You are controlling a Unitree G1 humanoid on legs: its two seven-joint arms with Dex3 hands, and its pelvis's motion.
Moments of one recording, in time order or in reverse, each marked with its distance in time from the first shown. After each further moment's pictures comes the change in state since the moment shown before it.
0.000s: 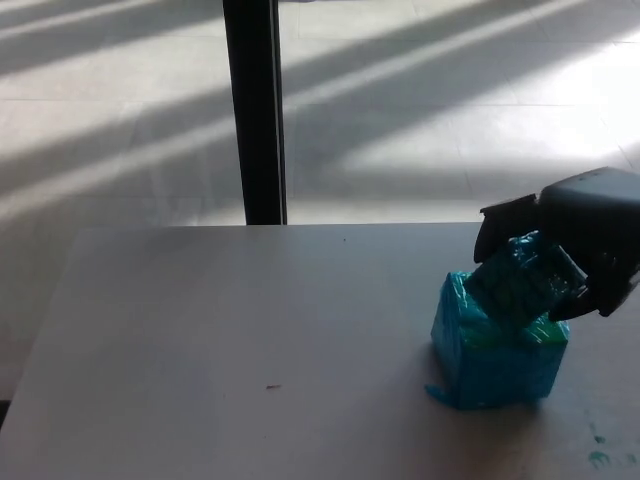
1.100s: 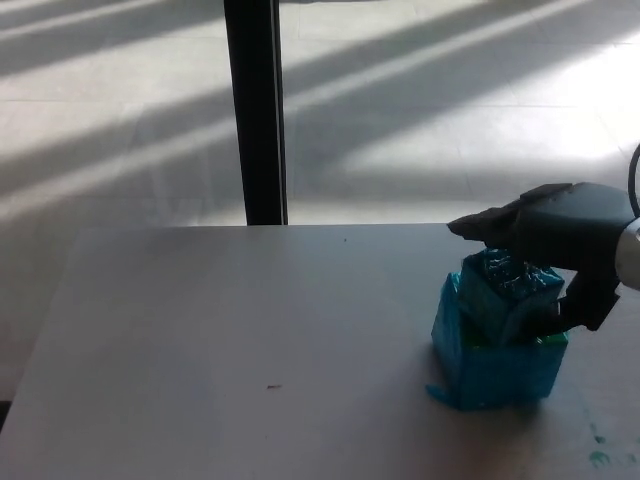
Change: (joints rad) left_arm -0.004 0.008 -0.022 0.009 0.000 -0.001 -0.014; right_arm -0.014 0.035 0.057 -0.008 -0.170 0.077 -0.029
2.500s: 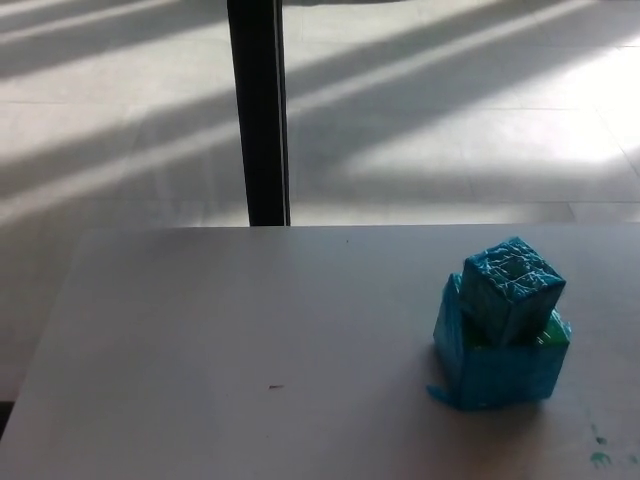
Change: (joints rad) left_arm -0.004 0.001 -0.012 0.043 0.003 -0.008 0.011; right_arm 0.553 -0.177 -0.942 -0.027 0.337 -0.003 0.095
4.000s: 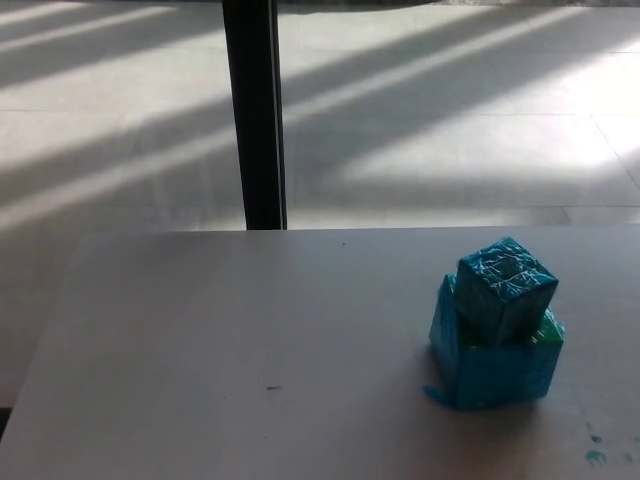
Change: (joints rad) left_arm 0.002 0.002 -0.002 0.007 0.000 0.000 0.008; right_arm 0.326 0.316 -0.185 0.861 0.307 -0.165 -0.423
